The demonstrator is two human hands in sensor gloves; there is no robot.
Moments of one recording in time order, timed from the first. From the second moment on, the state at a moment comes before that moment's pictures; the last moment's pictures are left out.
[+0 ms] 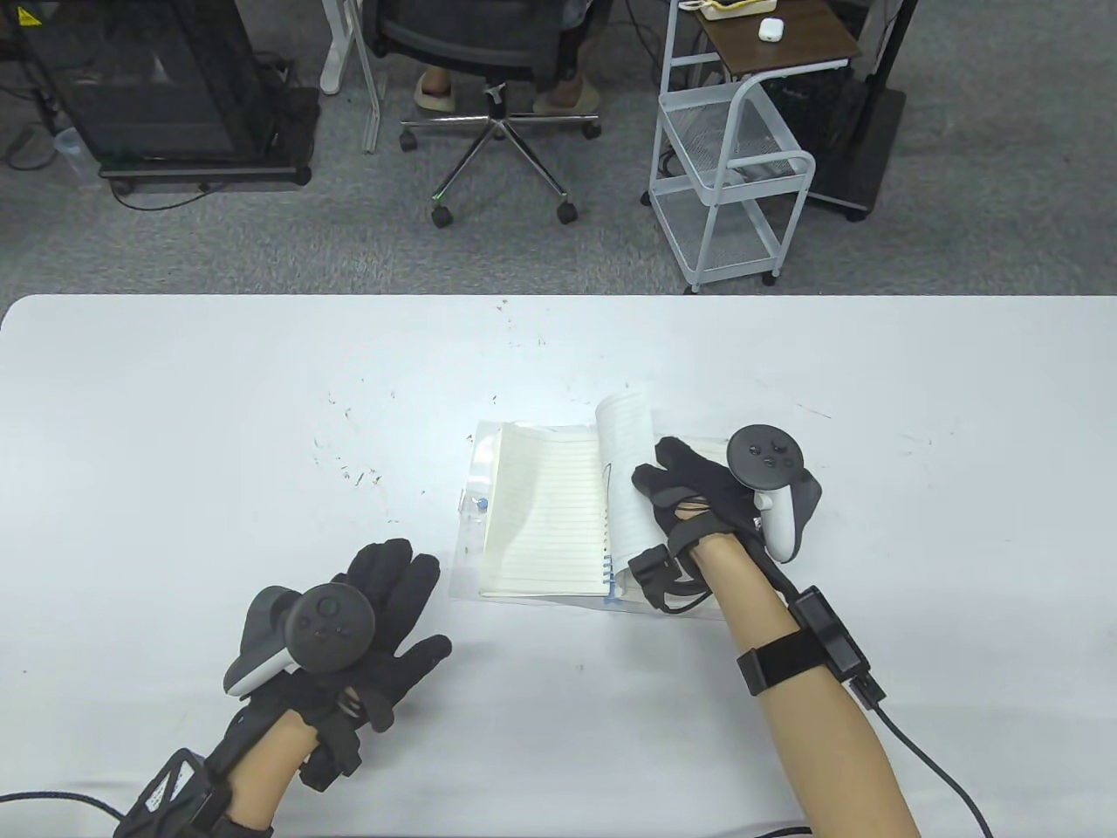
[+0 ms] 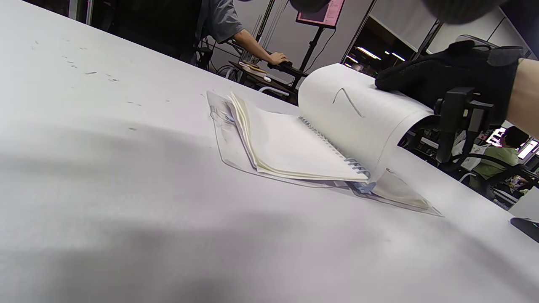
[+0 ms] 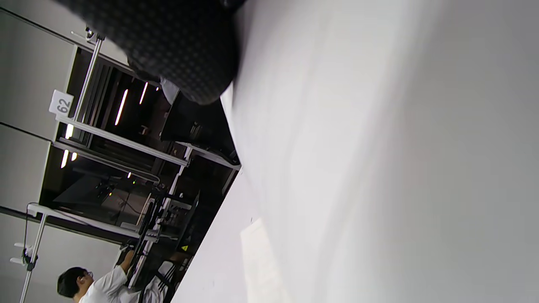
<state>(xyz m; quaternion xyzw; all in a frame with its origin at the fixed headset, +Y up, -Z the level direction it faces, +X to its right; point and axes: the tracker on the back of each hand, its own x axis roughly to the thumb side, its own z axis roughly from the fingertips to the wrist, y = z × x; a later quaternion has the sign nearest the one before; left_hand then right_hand) -0.240 -0.695 -0.228 -0.11 -0.22 0.20 0.95 0.132 -0.710 -0.361 -0.09 0.08 0.84 0.53</state>
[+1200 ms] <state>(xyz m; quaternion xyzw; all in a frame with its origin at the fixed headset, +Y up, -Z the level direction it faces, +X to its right) -0.242 -0.695 -0.229 -0.12 -0.22 0.20 0.95 0.028 -0.758 -0.399 -0.01 0.21 0.89 0.40</state>
